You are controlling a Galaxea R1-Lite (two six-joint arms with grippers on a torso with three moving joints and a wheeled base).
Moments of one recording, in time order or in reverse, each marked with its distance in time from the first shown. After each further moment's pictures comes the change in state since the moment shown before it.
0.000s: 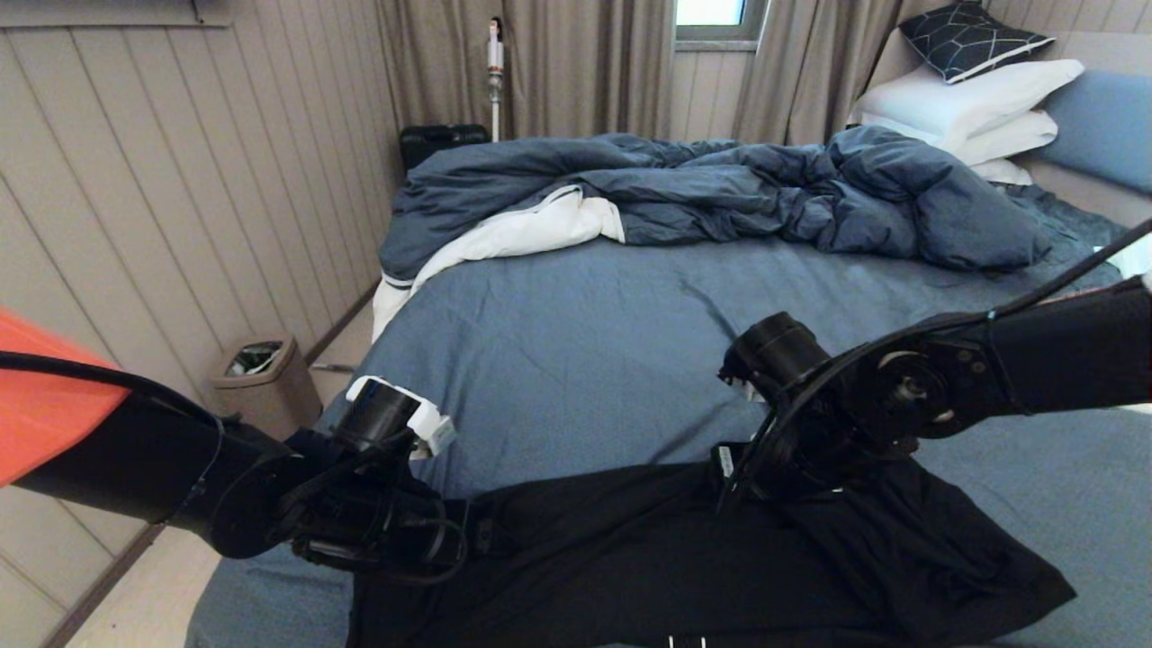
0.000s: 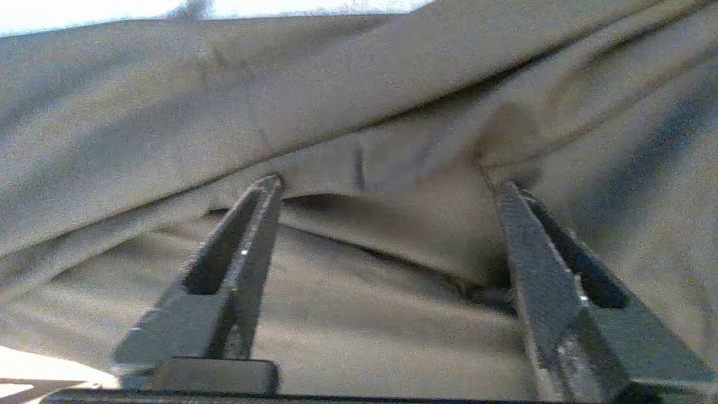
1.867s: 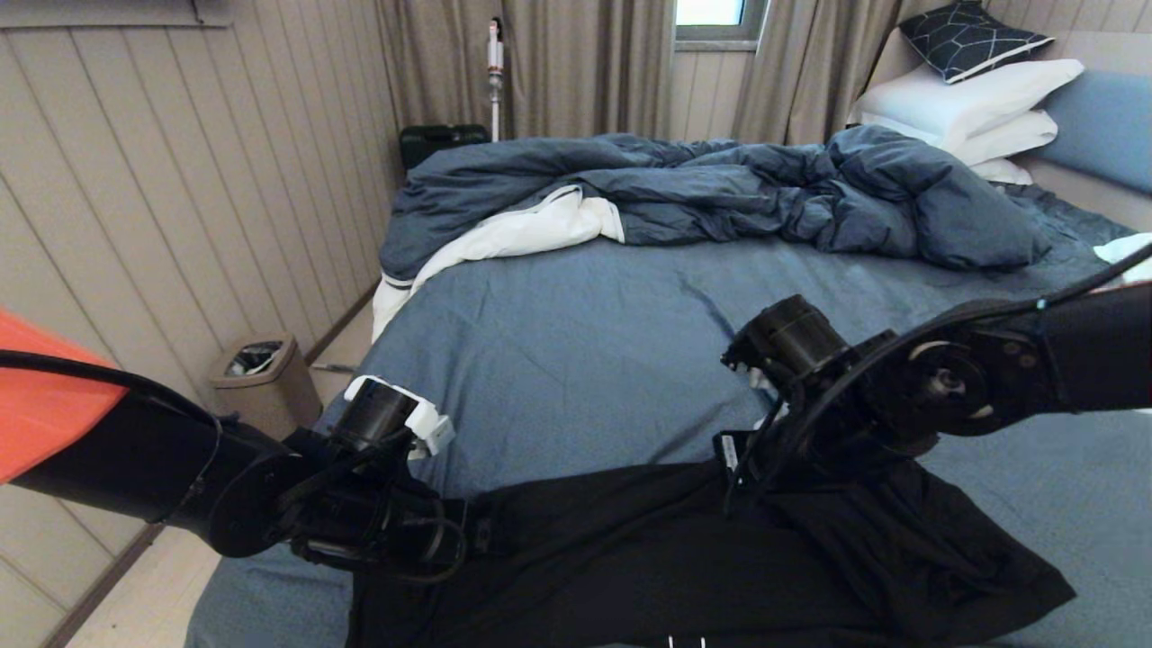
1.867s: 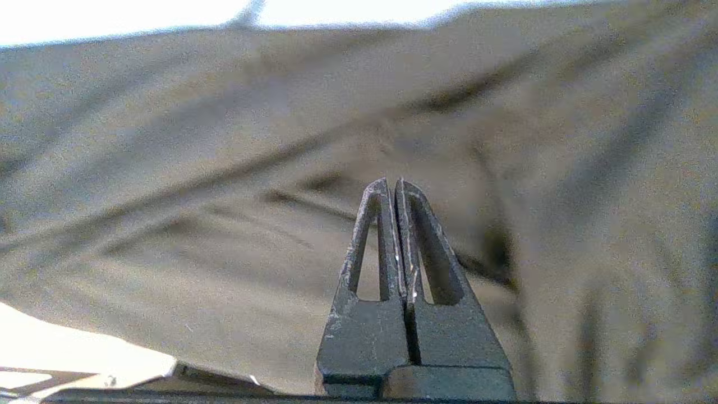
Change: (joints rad) left arm 0.007 -0.004 0.002 0.000 0.001 -0.001; right arm 0.036 -0.050 -0.012 -0.001 -0.008 -0.002
